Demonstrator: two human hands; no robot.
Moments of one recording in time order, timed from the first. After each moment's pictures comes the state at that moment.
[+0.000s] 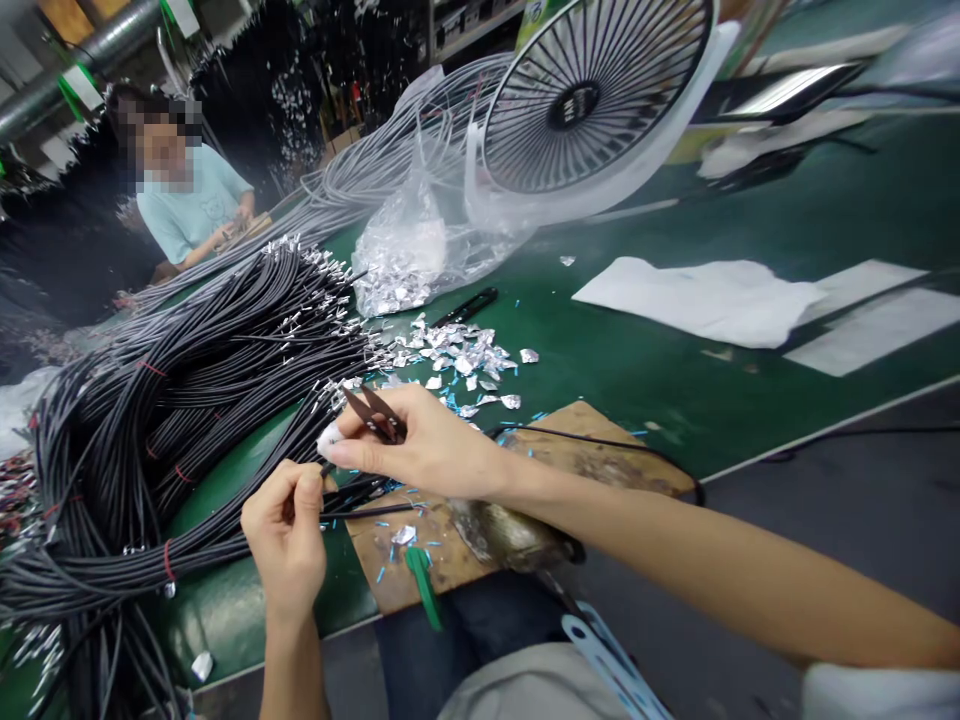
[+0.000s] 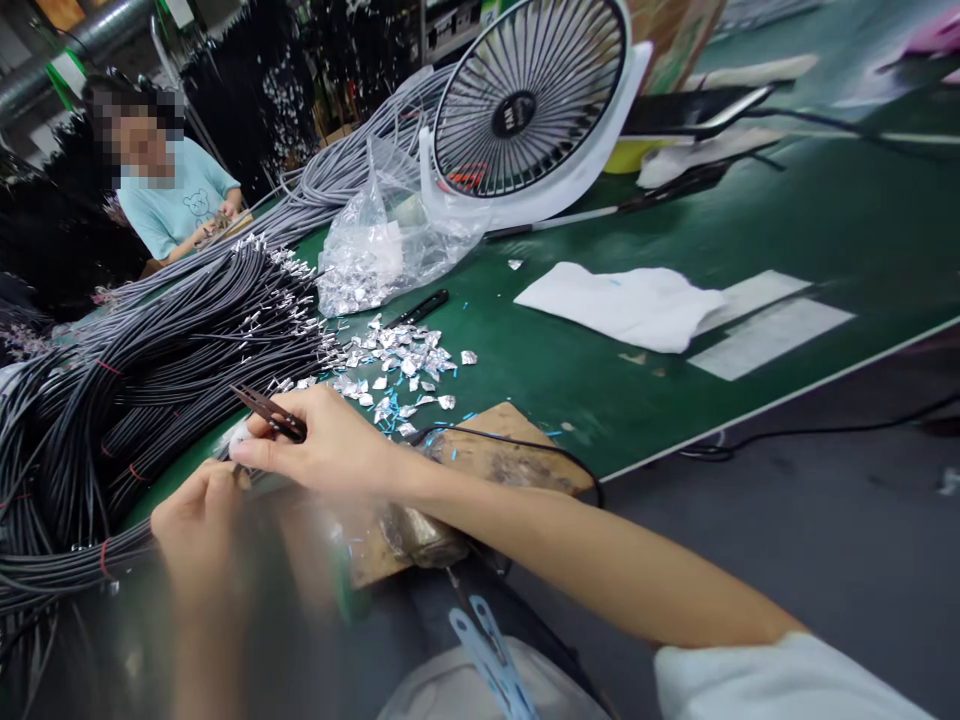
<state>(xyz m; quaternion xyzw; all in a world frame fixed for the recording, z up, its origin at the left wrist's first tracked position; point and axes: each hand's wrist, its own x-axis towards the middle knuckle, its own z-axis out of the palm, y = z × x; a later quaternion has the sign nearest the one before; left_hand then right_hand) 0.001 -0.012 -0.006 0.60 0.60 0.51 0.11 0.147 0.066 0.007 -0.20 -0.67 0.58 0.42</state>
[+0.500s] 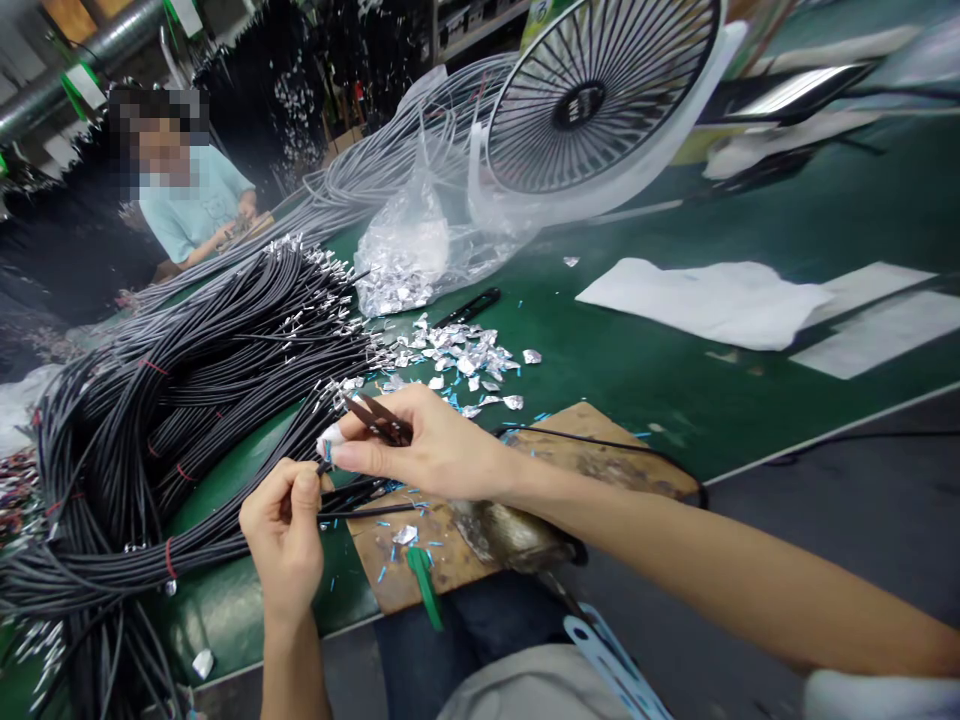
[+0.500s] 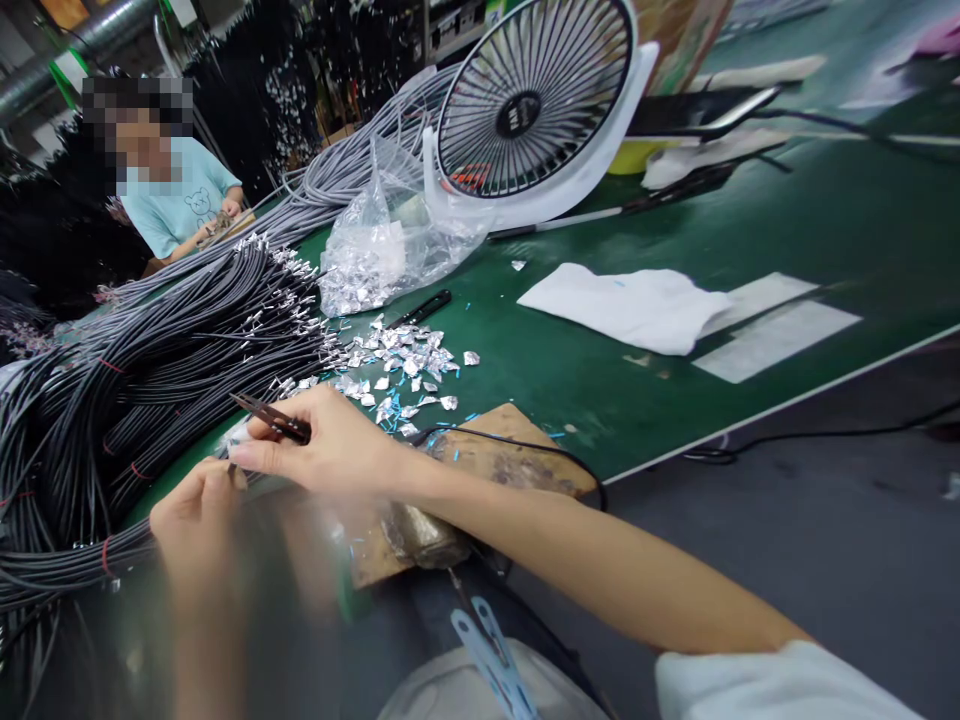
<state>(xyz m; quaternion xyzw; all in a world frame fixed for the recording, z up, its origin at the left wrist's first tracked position) -0.002 -0.012 -0.006 0.59 0.60 0.52 0.13 0.150 0.066 0.007 -0.18 -0.68 0.58 0.42</state>
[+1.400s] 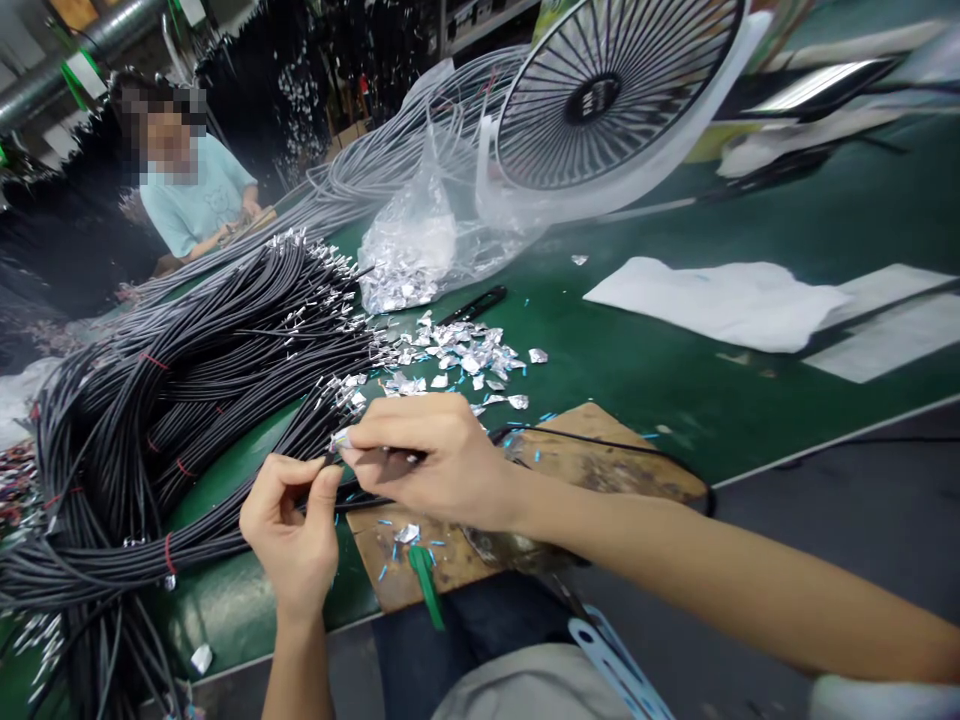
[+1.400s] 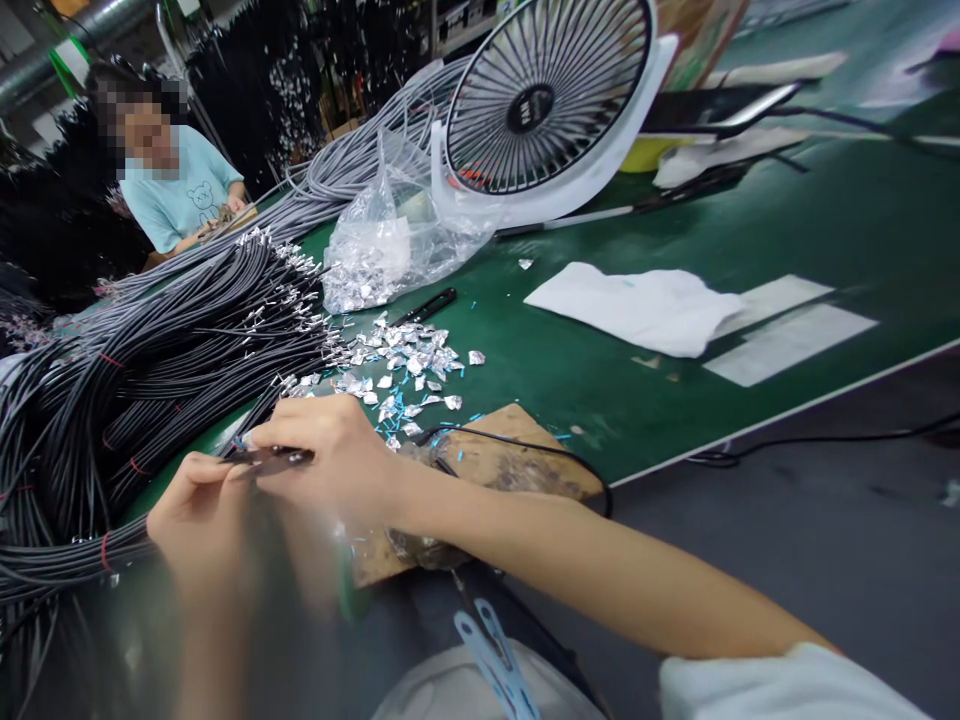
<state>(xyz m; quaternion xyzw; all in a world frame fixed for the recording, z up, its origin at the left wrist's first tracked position) 0.004 -0.009 -0.019 0.57 0.56 0.59 0.11 0.147 0.060 -0.005 -0.17 -0.76 0.28 0.56</state>
